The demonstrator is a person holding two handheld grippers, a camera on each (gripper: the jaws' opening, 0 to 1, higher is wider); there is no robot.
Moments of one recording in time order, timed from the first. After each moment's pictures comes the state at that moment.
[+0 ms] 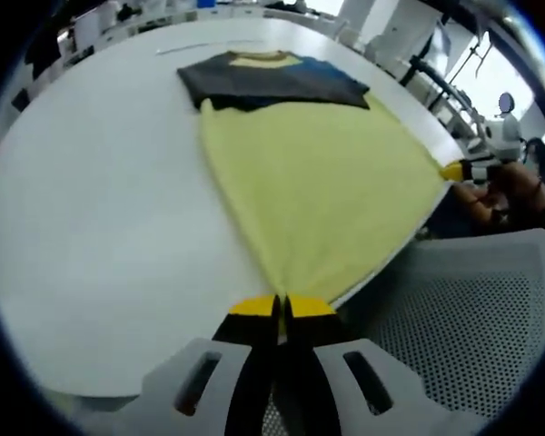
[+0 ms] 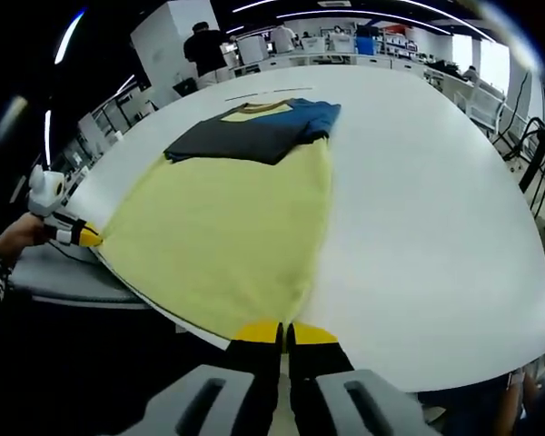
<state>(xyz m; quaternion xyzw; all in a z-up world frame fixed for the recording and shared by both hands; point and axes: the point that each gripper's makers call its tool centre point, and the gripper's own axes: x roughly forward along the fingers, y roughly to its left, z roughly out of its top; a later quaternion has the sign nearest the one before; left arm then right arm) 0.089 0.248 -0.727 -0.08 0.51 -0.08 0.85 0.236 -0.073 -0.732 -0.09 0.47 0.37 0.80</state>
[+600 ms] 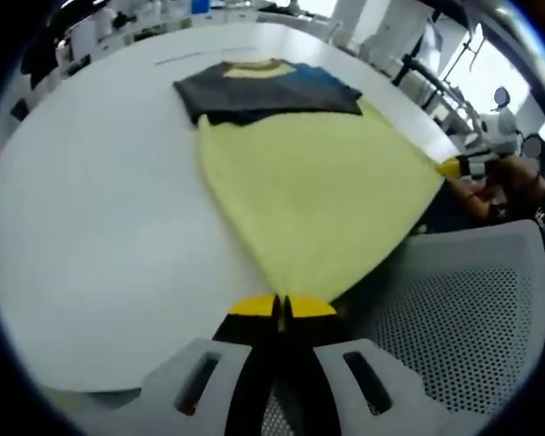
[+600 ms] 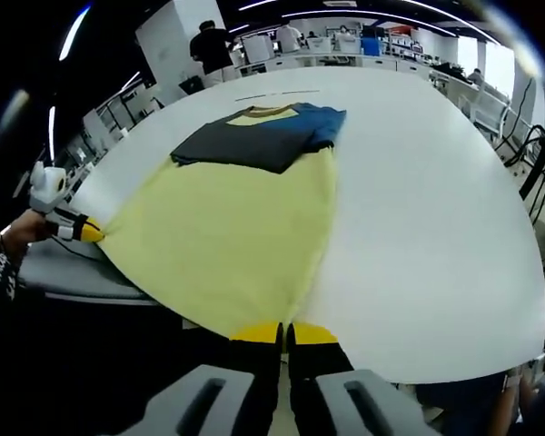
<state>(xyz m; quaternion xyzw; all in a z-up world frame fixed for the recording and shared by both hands) 0.083 0.247 -0.705 -0.06 0.50 -0.09 0.86 0.228 -0.071 -0.712 -0.09 0.47 0.38 0.79</state>
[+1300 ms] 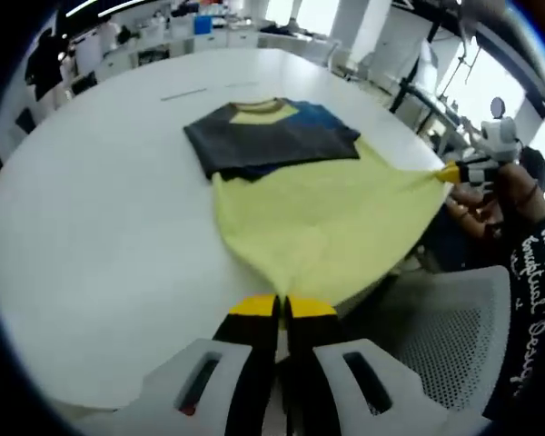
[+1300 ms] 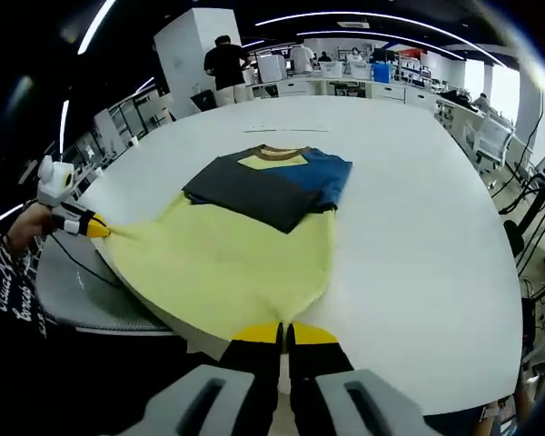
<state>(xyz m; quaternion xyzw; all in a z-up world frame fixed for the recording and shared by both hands) 0.115 0.264 -0.652 -0.06 0.46 -0.08 0.88 0.258 -0.055 -0.654 -0.10 0.42 0.39 0.81</state>
